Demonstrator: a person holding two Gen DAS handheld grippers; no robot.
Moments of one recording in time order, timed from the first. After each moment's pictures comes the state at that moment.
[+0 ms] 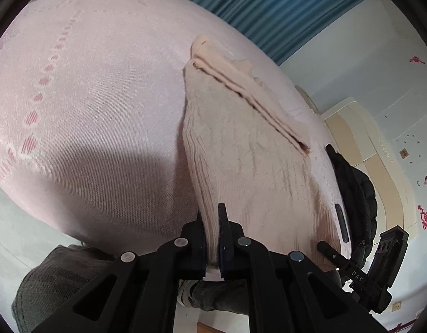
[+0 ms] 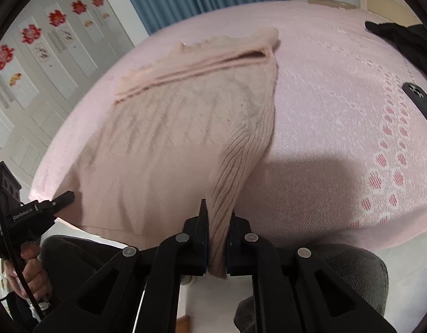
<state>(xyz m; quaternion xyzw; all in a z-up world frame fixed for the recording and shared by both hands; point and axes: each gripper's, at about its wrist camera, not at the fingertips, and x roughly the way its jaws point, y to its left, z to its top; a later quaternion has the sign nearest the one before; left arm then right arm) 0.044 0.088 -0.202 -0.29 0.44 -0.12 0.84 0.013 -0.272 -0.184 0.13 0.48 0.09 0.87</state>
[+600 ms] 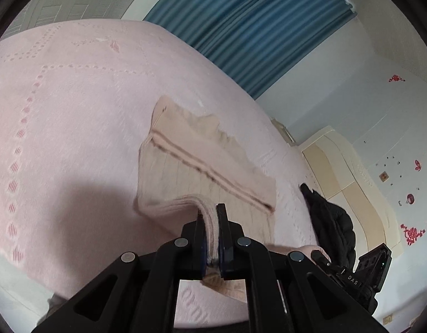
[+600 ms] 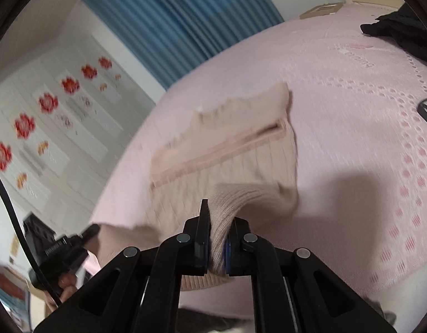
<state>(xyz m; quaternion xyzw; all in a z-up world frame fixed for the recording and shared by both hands) 0.114 0.096 -0.122 -0.32 0.35 -0.14 0.87 0.073 -0.310 -0.121 0.28 0.37 0.11 0.88</state>
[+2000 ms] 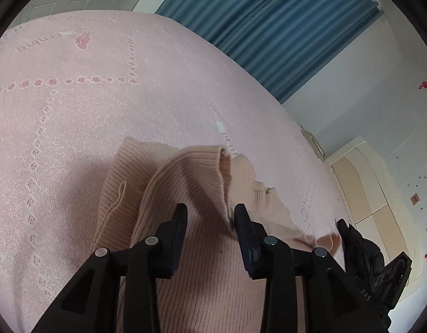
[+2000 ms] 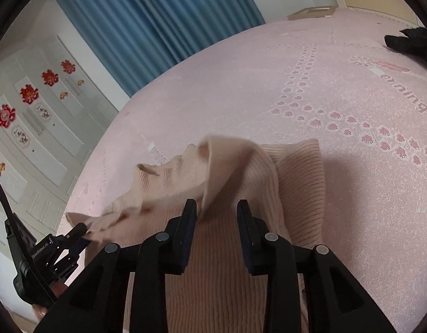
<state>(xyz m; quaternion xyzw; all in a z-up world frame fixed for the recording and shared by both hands) 0.346 0.056 -0.168 -0.31 0.38 -0.09 0.87 0.319 -0.303 -0.173 0.25 0.39 0.03 0.89</state>
